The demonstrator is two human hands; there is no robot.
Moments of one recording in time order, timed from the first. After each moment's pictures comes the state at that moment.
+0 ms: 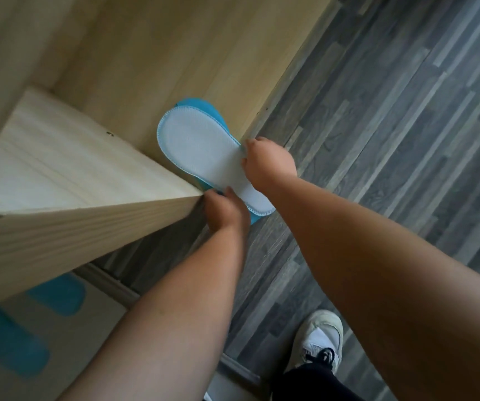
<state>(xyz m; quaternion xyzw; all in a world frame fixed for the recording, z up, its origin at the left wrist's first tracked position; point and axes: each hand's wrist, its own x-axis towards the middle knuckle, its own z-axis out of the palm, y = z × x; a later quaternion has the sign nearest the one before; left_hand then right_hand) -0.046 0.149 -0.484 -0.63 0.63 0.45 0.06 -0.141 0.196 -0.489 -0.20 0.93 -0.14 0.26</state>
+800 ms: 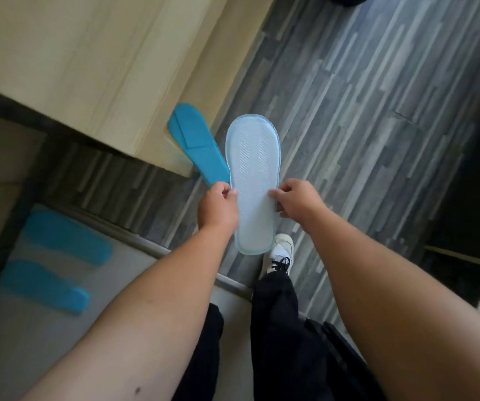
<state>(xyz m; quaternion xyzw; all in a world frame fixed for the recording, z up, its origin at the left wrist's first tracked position) 0.052 0.176 -0.243 -0.36 0.79 0.45 0.20 0.002 0.338 -0.247 0.21 0.81 -0.38 0.39</state>
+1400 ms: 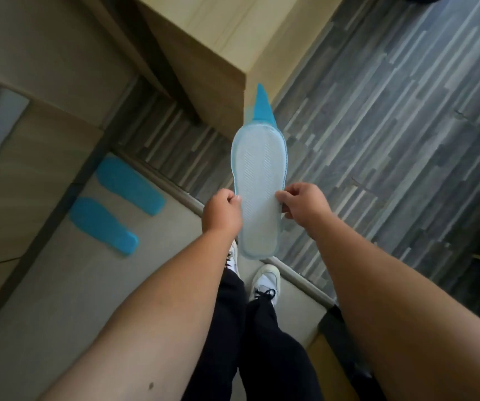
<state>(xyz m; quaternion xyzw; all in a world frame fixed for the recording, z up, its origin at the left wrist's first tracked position) 0.196 0.106 -0.202 -0.43 0.78 0.41 0.20 0.124 0.259 -0.223 0.16 0.80 -0.42 0.39</state>
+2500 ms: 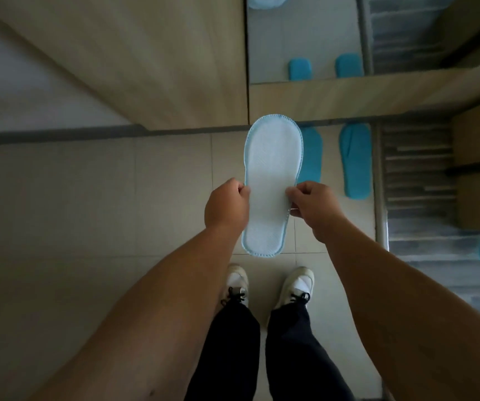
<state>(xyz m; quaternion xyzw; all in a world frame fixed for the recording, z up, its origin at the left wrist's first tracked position) 0.692 -0.219 -0.170 -0.68 0.63 0.36 0.00 0.526 -0.164 -0.191 -0.19 0.77 -0.29 0.53</state>
